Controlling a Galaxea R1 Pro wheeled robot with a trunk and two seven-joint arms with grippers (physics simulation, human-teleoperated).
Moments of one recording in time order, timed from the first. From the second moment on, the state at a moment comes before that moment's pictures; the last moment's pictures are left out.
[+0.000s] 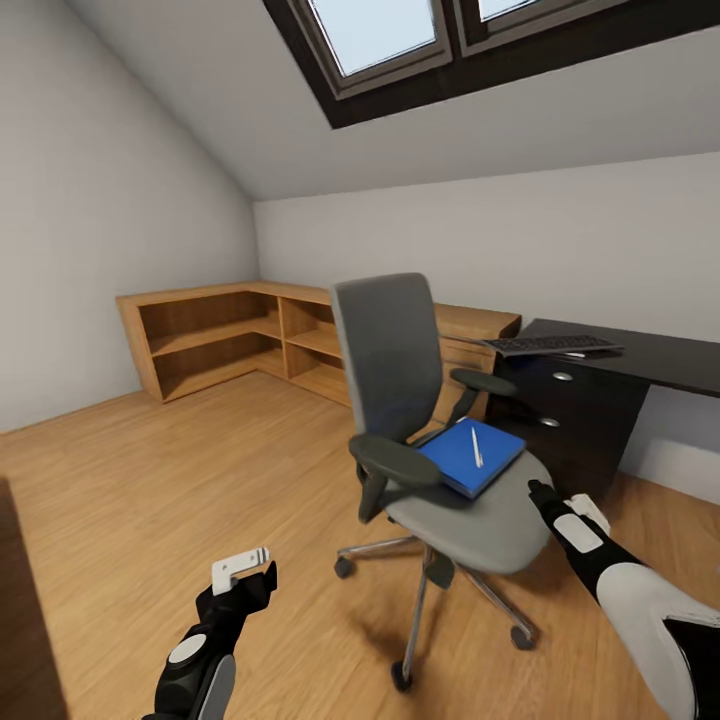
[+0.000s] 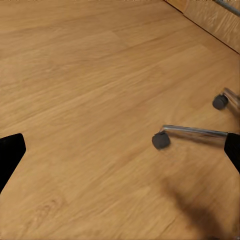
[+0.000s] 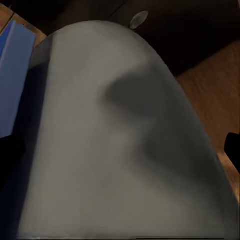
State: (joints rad) left arm -0.09 -0.13 -0.05 -1.46 0.19 0.40 0.29; right arm -0.89 -0.21 -0.13 -0.22 -0.91 -0.06 -0.07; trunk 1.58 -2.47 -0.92
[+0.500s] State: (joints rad) left arm -0.09 -0.13 -0.05 -1.46 0.19 0.40 0.30; right arm -0.88 -0.21 -0.14 -0.22 -0.93 -0.05 -0.06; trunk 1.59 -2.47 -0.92
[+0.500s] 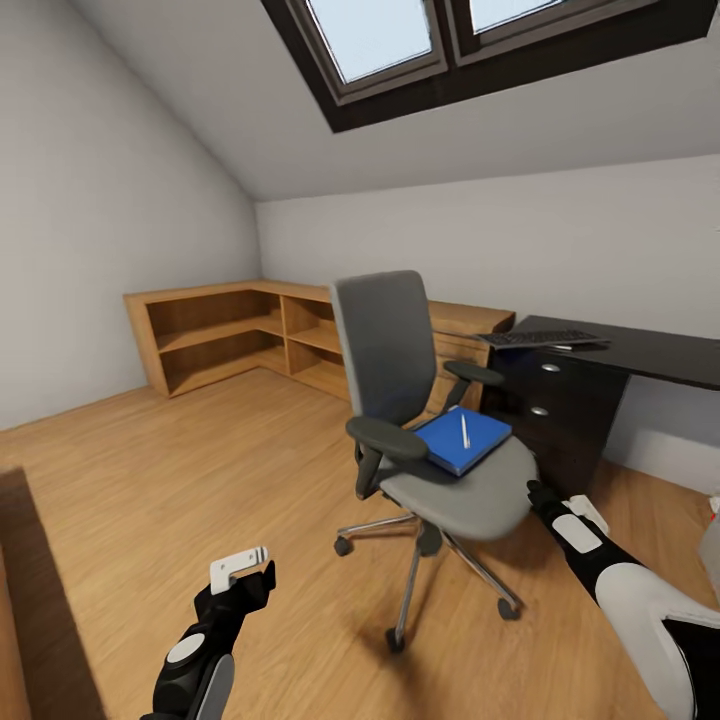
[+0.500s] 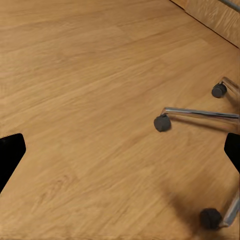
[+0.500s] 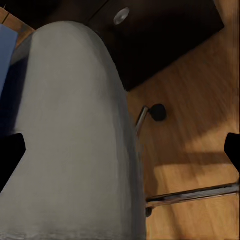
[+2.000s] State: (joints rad) left arm -0.09 -0.13 -0.05 -1.46 0.19 0.40 0.29; right arm -0.89 -0.16 -0.13 -0.22 -0.93 0.07 -0.06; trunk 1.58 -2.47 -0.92
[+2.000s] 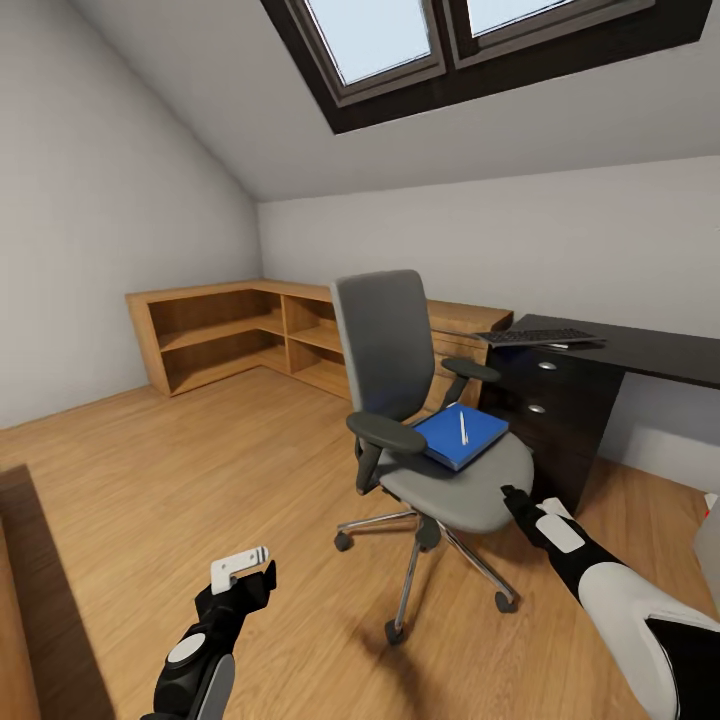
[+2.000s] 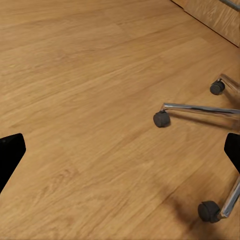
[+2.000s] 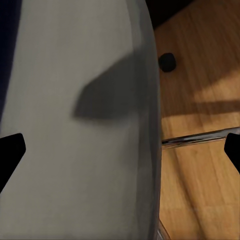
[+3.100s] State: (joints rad) left arm -0.09 -0.13 -0.05 -1.46 0.19 0.40 0.29; right arm -0.89 -0.15 -0.12 -0.22 -0.94 0.11 -0.06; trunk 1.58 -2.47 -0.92
